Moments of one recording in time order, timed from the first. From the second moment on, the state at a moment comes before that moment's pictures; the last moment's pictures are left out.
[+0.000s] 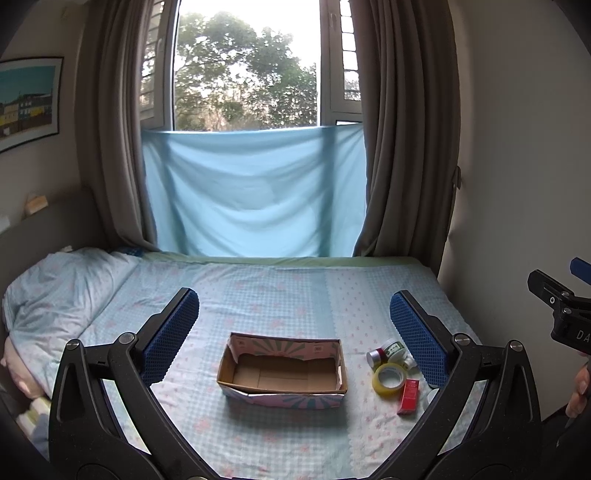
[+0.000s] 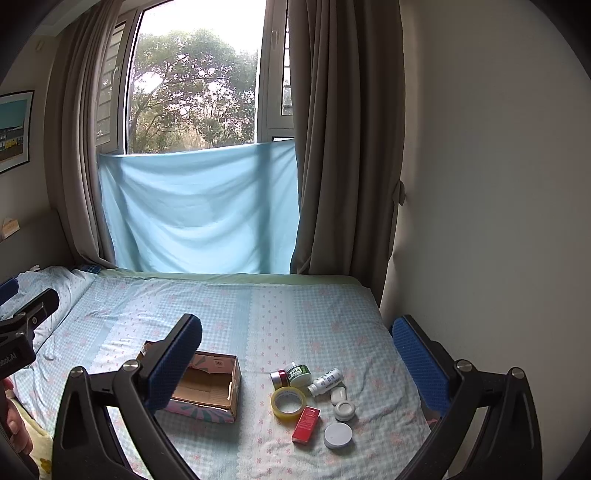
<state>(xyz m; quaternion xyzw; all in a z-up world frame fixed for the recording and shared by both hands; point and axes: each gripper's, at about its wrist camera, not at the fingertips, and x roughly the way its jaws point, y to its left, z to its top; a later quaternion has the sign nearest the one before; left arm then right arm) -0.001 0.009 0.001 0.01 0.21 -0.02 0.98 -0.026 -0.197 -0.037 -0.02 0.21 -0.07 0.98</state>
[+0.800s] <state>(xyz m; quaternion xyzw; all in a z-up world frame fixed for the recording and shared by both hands) 0.011 0.015 0.002 0.02 0.22 -0.02 0.97 -0.017 -0.189 -0.033 -0.01 0.22 -0.09 0.97</state>
